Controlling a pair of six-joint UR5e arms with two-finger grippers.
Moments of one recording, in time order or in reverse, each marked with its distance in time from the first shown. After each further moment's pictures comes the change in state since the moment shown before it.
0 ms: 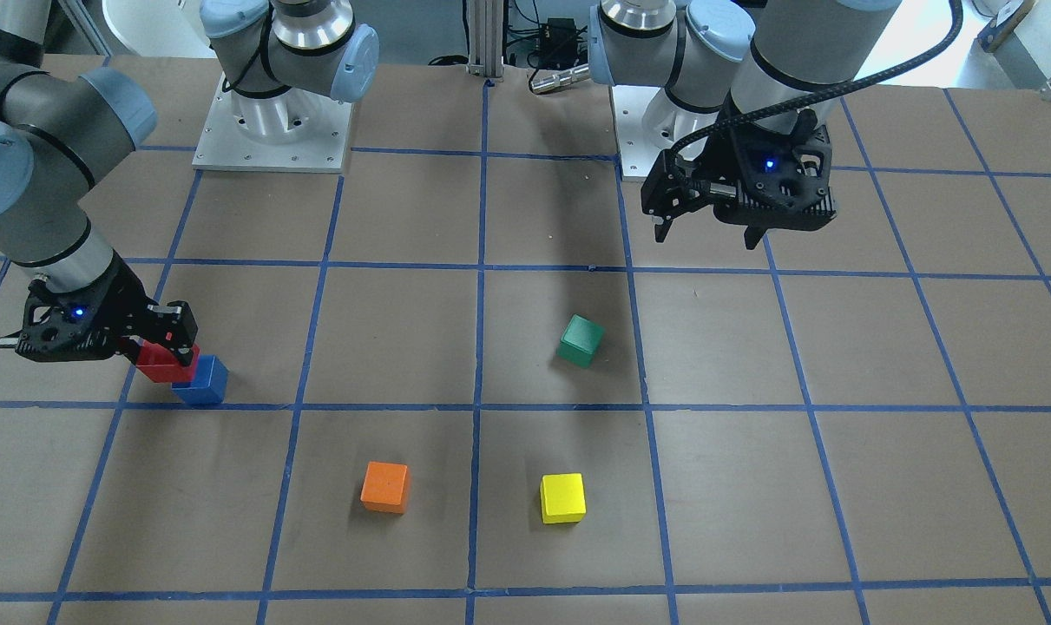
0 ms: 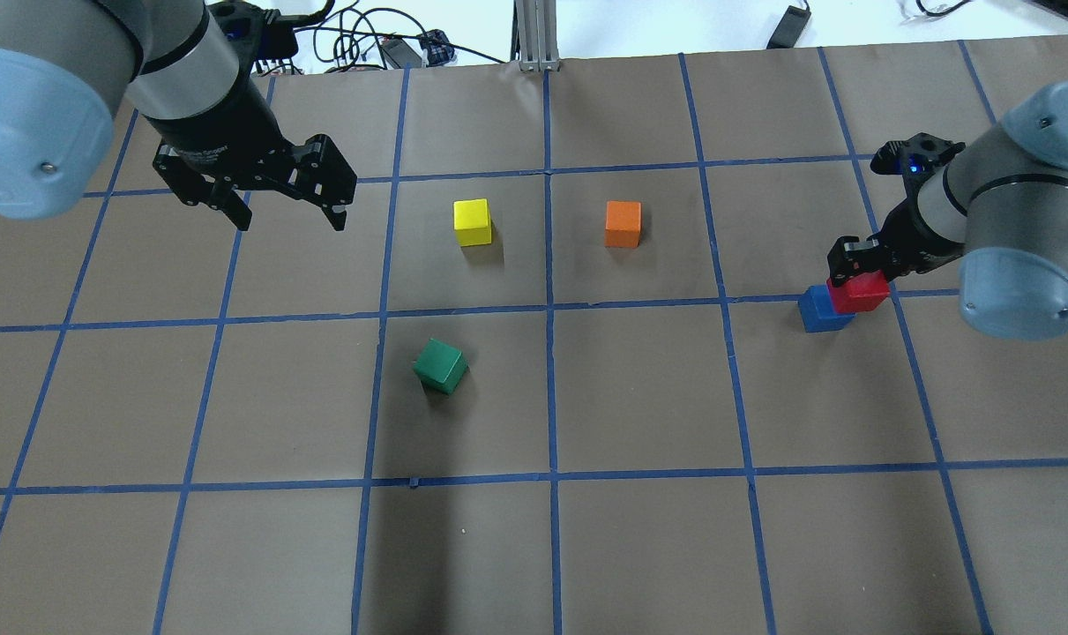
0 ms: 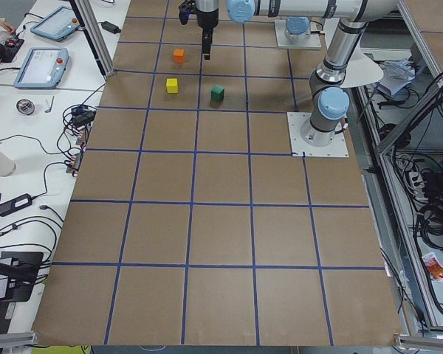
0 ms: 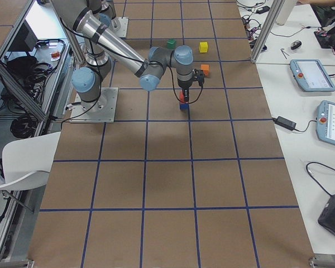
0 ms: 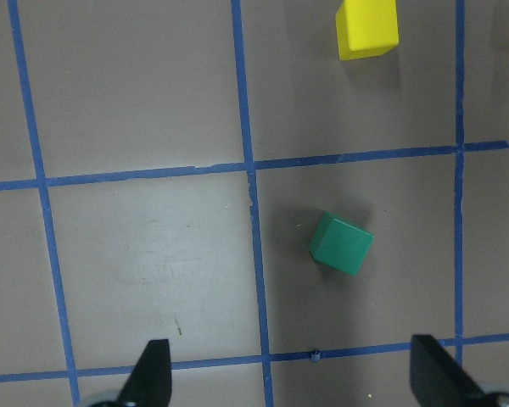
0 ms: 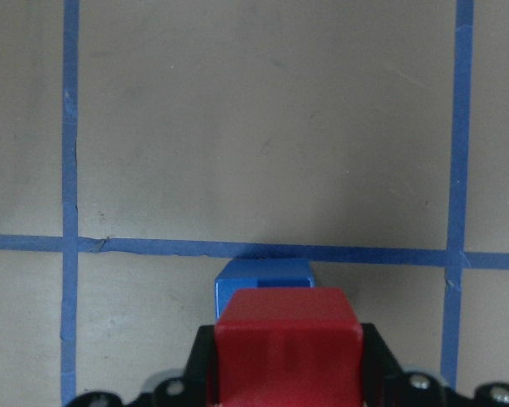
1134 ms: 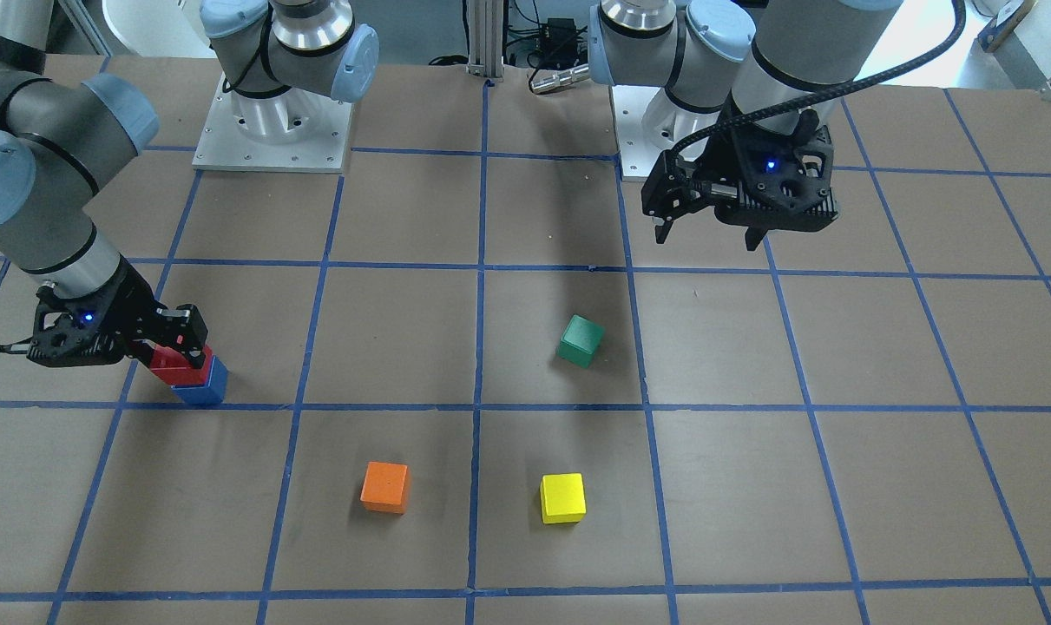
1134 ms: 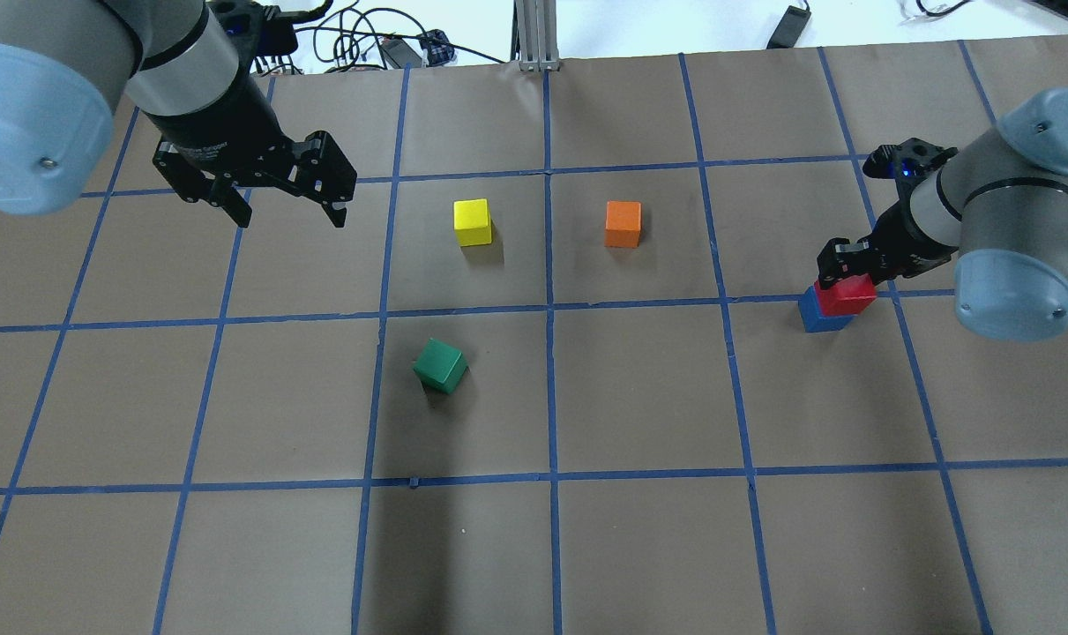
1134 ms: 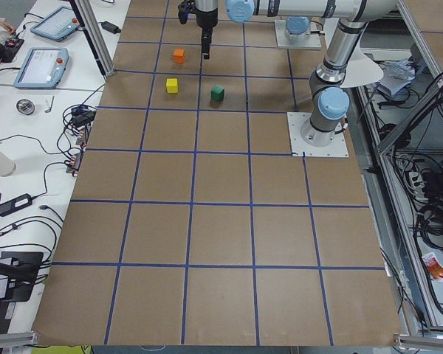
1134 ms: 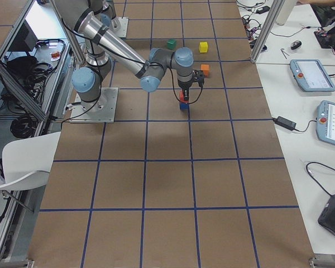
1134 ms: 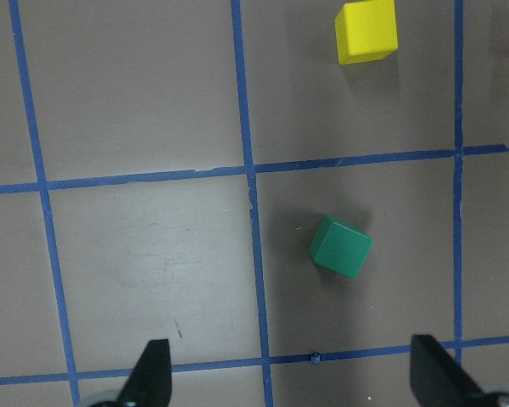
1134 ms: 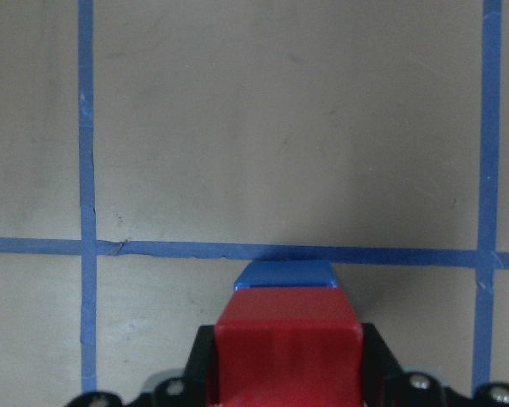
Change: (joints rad) left arm 0.000 -0.004 0.007 0.000 -0.001 0.000; right arm 0.001 0.015 0.002 0.005 0.035 0.009
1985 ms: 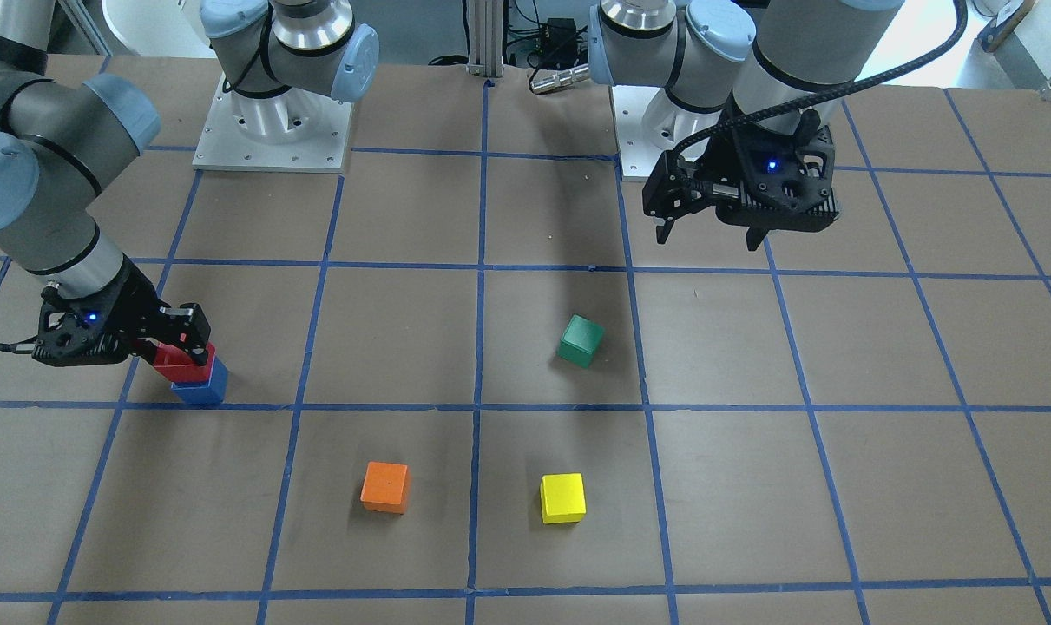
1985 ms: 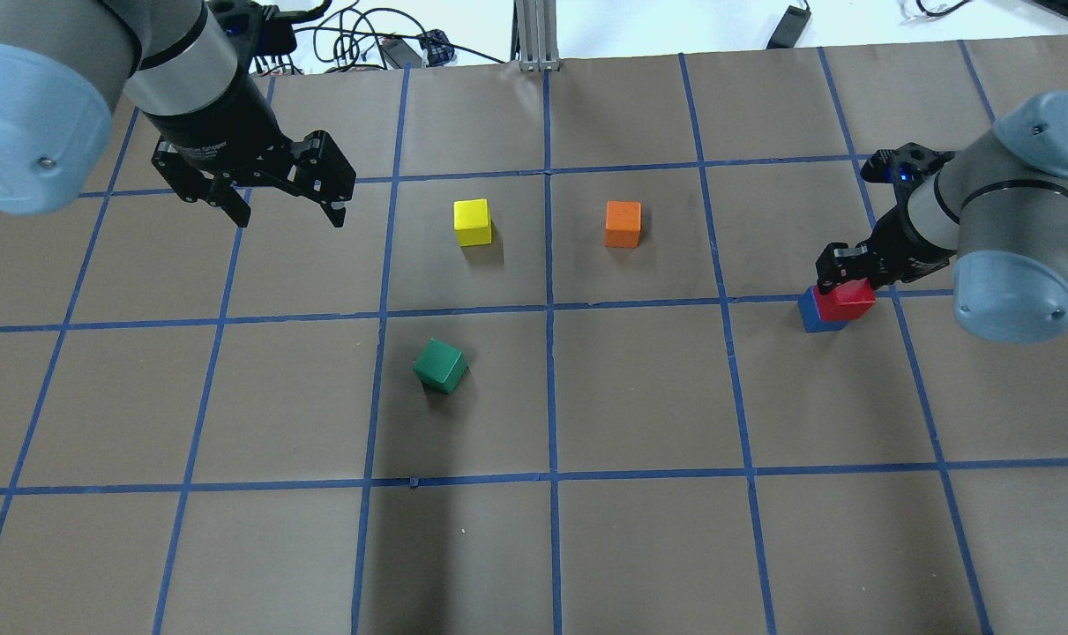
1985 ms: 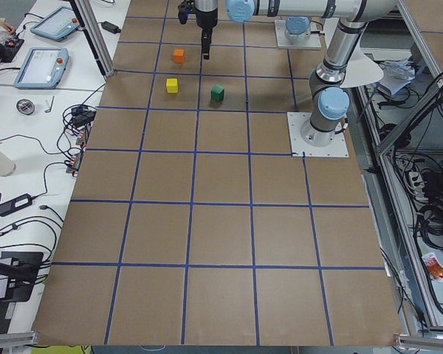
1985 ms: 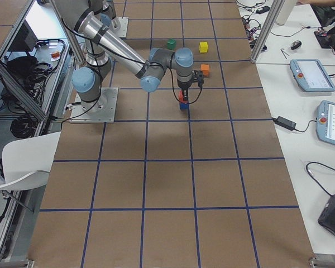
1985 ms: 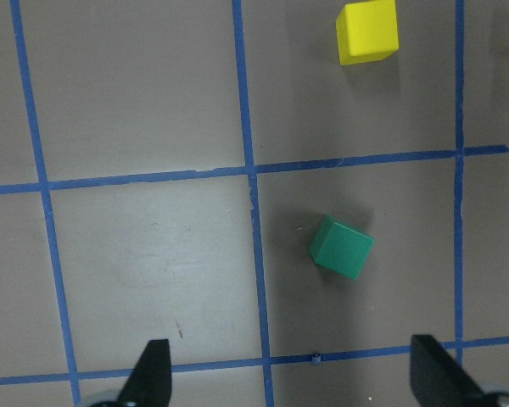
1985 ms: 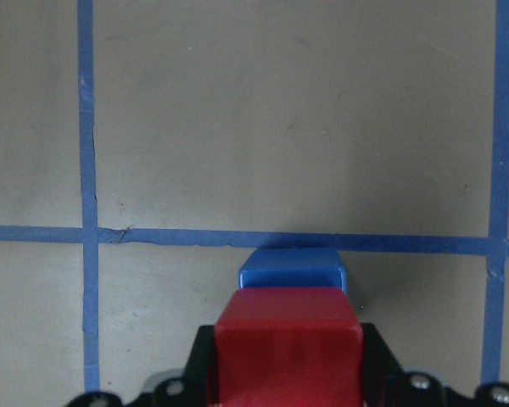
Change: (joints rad) left arm 0.001 0.000 0.000 0.000 0.000 0.000; right arm 0.001 0.000 0.008 0.008 -0.007 0.000
